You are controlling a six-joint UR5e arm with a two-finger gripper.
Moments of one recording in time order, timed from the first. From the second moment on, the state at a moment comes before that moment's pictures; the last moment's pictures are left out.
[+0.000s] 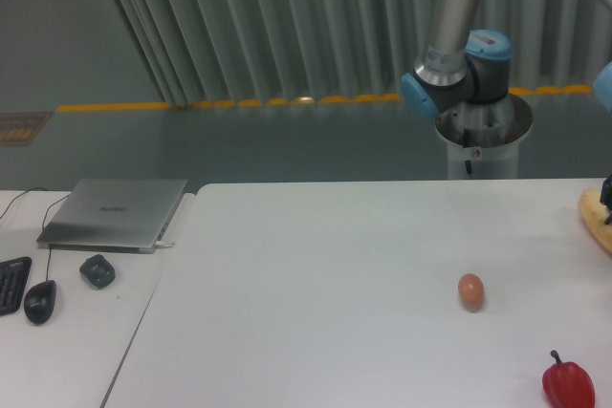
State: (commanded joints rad) arm 2.80 -1.89 -1.65 -1.46 1.62 1.42
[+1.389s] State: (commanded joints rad) arm 2.81 -1.86 -1.36 -1.45 1.65 1.39
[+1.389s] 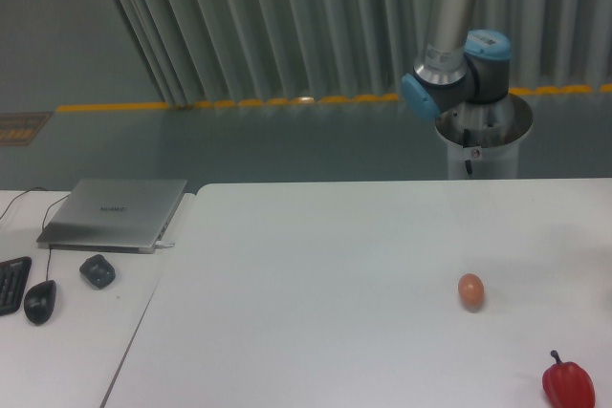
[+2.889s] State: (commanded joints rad) arm 2.81 -2.03 -1.21 -0.83 1.63 1.35
